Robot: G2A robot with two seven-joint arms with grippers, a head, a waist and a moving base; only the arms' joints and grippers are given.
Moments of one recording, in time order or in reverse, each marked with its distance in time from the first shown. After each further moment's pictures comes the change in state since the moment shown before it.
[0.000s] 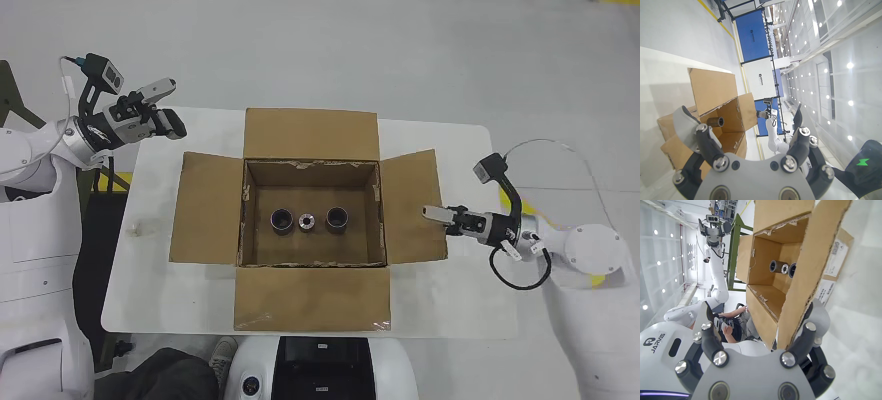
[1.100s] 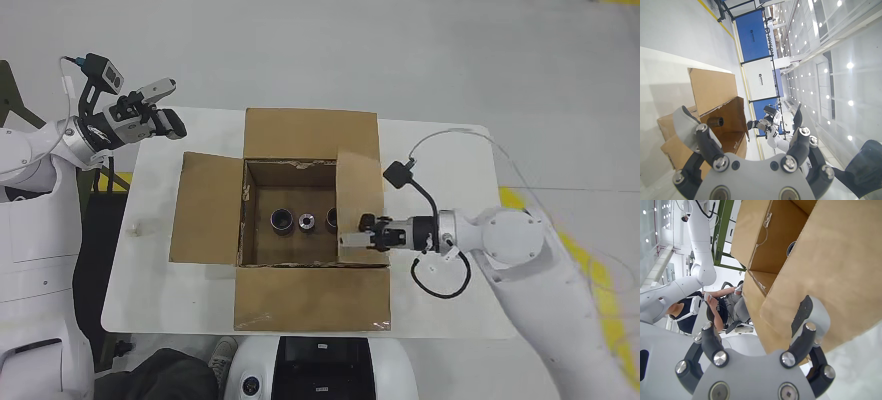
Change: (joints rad) left arm 0.000 0.000 0.000 0.000 0.000 0.000 0.000; right arm 0.209 -0.023 -0.409 -0.071 -0.200 0.075 -0.082
